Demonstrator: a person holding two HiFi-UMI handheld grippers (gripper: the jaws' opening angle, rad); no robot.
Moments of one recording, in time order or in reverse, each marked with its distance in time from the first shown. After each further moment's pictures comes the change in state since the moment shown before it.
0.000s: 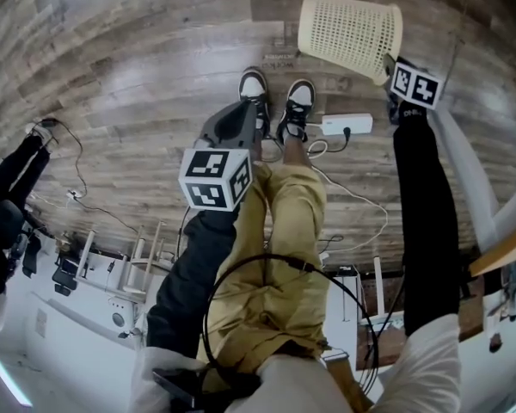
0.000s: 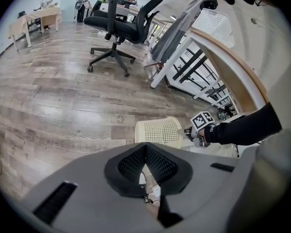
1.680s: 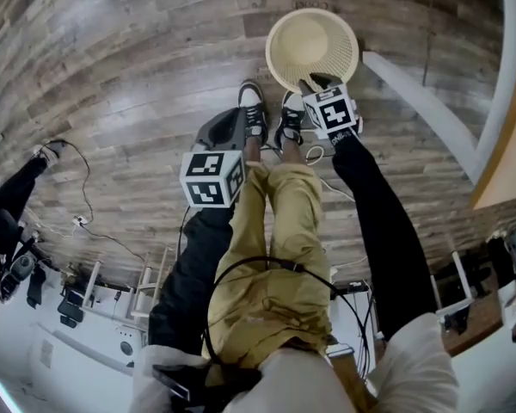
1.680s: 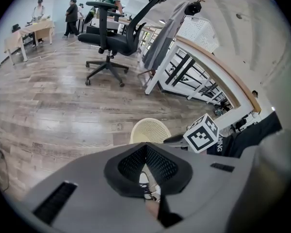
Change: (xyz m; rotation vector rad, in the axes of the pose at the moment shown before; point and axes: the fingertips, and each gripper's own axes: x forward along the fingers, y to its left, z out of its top) left arm -0.069 -0.013 0.000 0.109 -0.066 -0.003; right arm -0.074 0.233 -0.049 -0.364 -0.040 0.222
